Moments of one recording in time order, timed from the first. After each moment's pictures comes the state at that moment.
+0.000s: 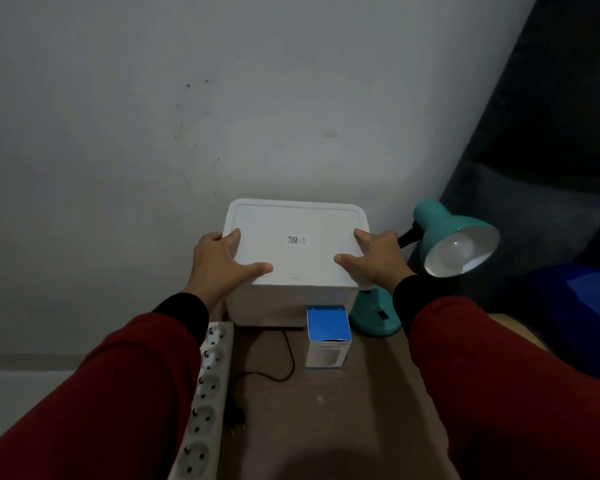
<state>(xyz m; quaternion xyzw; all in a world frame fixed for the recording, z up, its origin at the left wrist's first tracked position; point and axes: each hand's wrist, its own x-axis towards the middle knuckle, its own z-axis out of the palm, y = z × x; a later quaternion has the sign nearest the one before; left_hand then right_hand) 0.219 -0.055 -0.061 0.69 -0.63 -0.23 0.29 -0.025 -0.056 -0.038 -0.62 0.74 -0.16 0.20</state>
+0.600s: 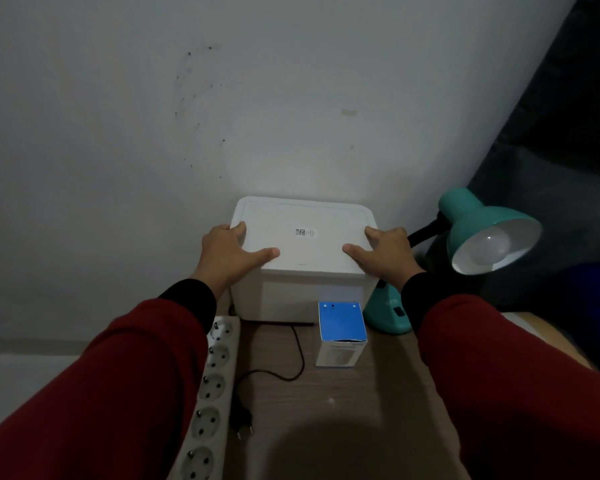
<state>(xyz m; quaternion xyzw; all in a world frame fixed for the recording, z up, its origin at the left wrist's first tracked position) 0.223 -0.087 -0.078 0.70 -0.63 -0.24 0.24 -0.017 -0.084 -0.064 -0.62 0.75 -0.14 0.19</state>
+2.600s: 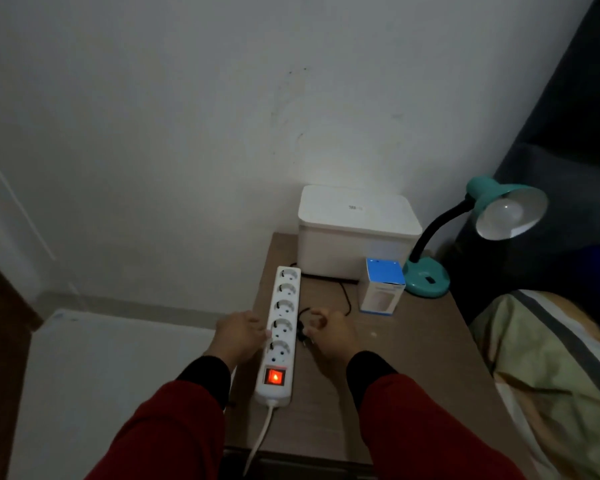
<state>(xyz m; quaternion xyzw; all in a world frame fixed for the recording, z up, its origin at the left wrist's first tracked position) 0.295 0.131 -0.143 0.75 -0.57 -0.32 0.14 0.134 0.109 -0.166 -0.59 0.68 -0.19 0.40</state>
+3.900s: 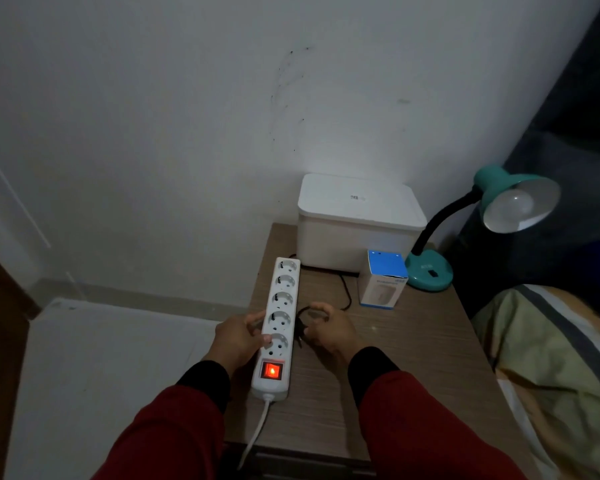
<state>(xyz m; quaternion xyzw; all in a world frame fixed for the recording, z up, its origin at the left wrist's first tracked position) 0.293 0.137 -0.167 0.71 -0.52 -0.41 0.23 0.136 0.099 -0.183 -0.40 0.64 -0.29 0.59</state>
